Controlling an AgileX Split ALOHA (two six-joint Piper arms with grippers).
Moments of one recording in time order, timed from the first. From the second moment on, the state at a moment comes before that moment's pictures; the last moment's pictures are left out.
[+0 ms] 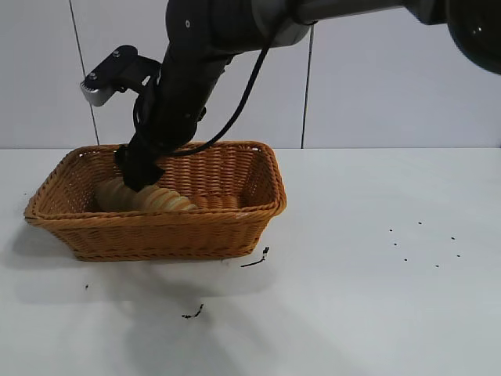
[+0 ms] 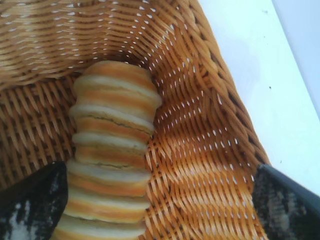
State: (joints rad) left arm -0.04 -0.01 -0.50 0.00 1.07 0.07; right arm 0.66 2.35 -2.17 -0.01 0.83 -0.20
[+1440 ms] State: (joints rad) left arm -0.04 -0.01 -0.50 0.00 1.07 0.07; right arm 0.02 2.29 -2.31 0.00 1.21 -0.01
